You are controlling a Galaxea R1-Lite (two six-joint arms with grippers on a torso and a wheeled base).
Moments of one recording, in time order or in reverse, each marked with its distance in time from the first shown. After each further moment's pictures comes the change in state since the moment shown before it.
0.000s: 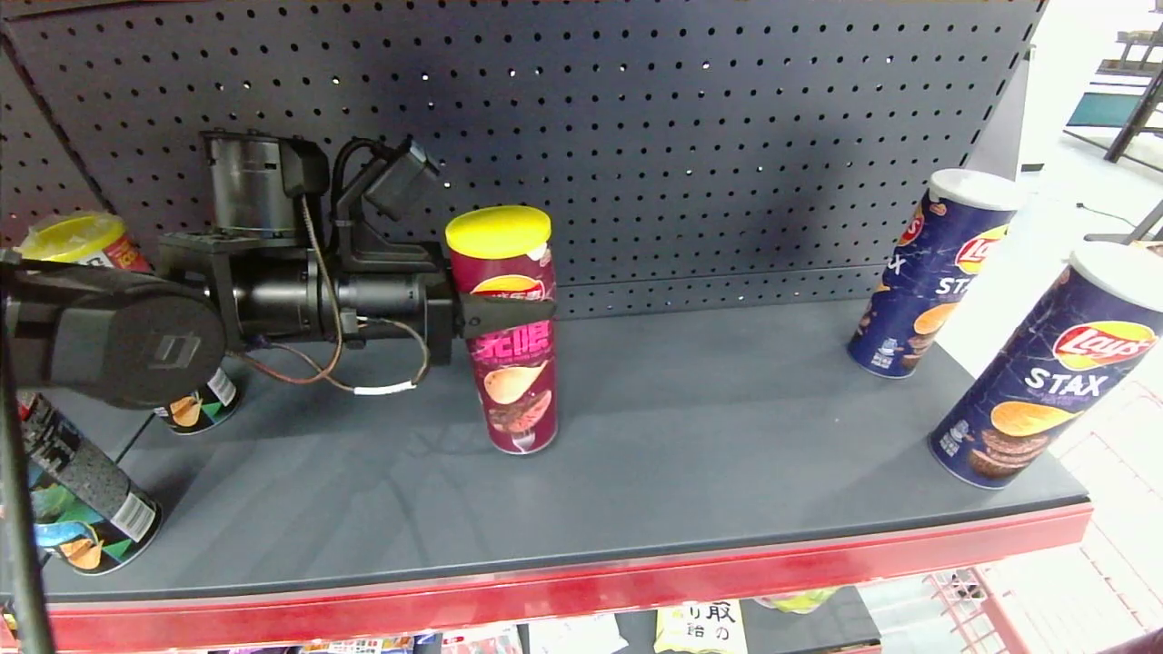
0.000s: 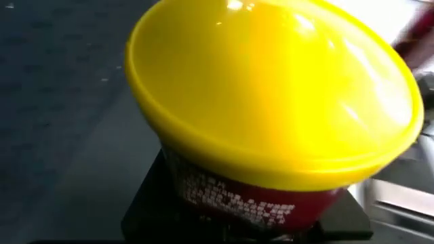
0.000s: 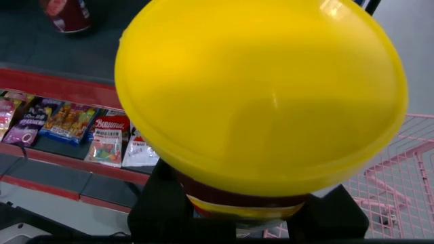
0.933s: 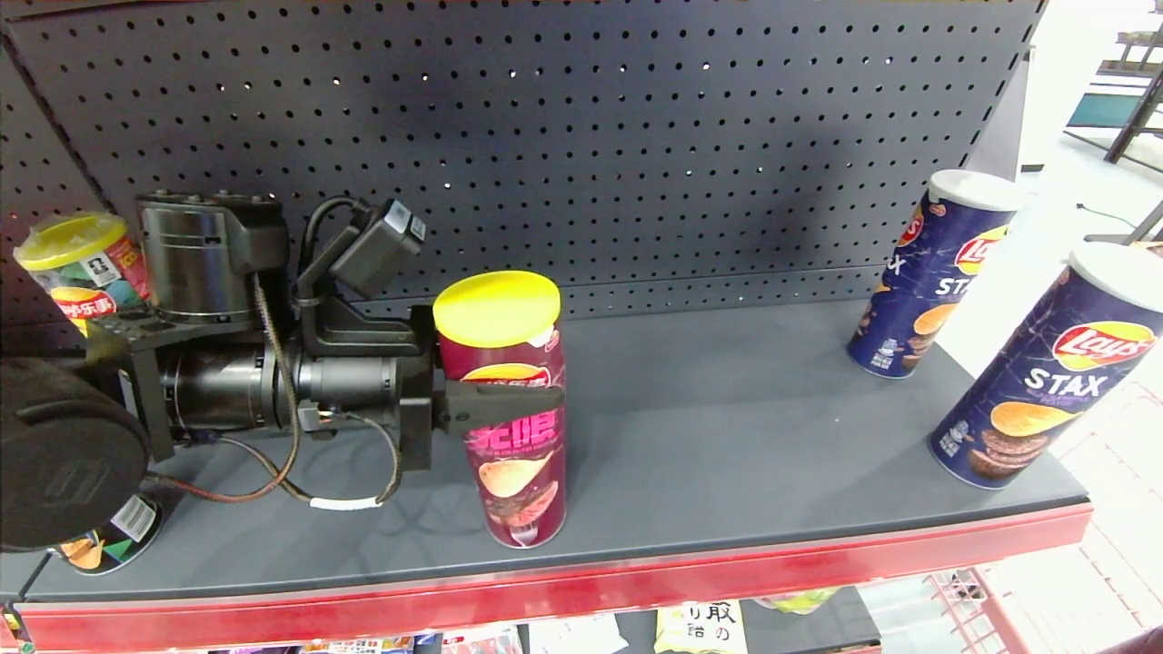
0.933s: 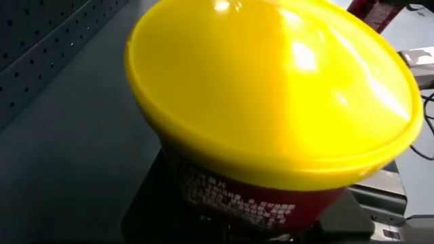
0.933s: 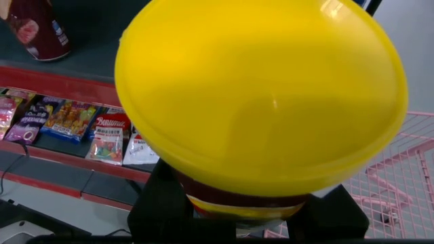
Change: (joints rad) left arm -0.081 -0.143 0.273 -0.120 0.007 -0.017; right arm 0.003 0.010 0.002 0.000 0.002 0.000
